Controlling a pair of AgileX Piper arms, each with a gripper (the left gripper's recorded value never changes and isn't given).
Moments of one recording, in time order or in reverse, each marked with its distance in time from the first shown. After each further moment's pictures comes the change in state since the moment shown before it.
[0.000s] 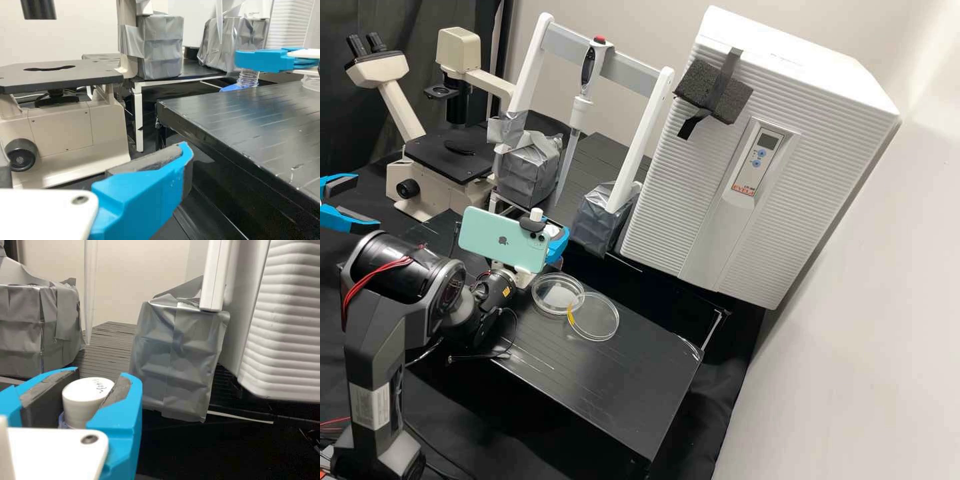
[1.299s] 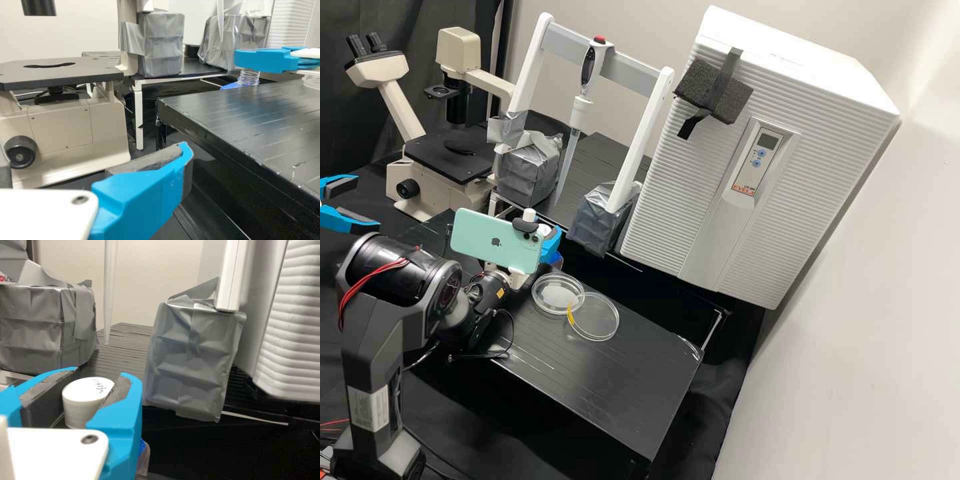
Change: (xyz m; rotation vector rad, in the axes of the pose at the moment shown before) left arm 0.000 -0.001 -0.001 -0.005 0.003 -0.006; right arm -0.008 -0.005 -0.005 0.003 0.016 -0.021
